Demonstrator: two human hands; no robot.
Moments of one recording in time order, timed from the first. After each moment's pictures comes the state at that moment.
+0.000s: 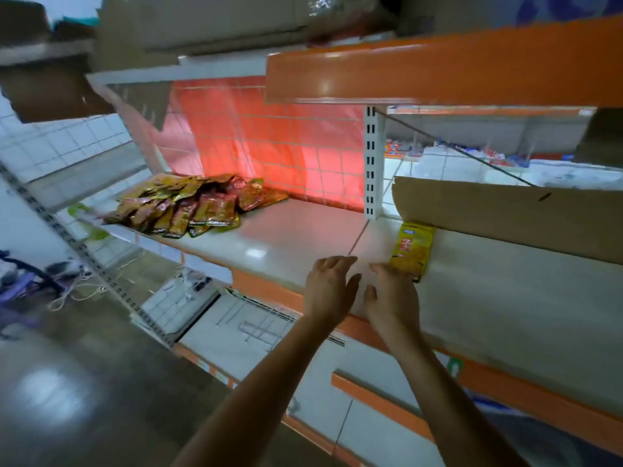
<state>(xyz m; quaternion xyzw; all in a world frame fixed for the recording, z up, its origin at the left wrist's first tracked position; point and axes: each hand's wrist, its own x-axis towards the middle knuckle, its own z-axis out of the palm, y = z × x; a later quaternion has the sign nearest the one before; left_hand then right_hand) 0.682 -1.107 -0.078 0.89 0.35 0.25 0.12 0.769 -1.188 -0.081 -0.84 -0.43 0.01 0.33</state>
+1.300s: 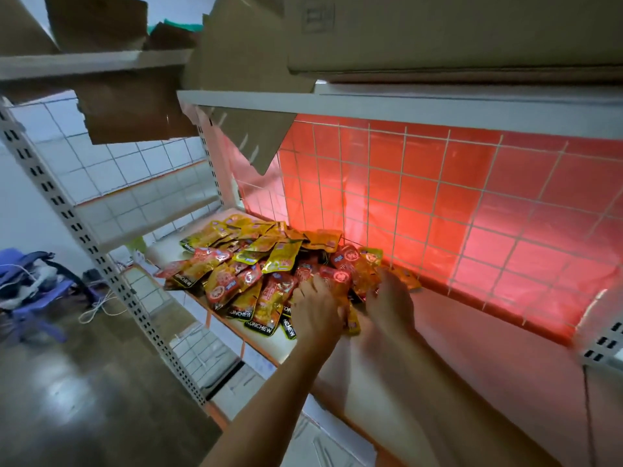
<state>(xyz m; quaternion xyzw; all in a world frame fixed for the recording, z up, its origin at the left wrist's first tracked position) 0.566 -0.743 -0.079 0.79 0.59 0.16 0.06 0.687 -0.775 -0.075 -0.81 -0.47 0.09 0.34</state>
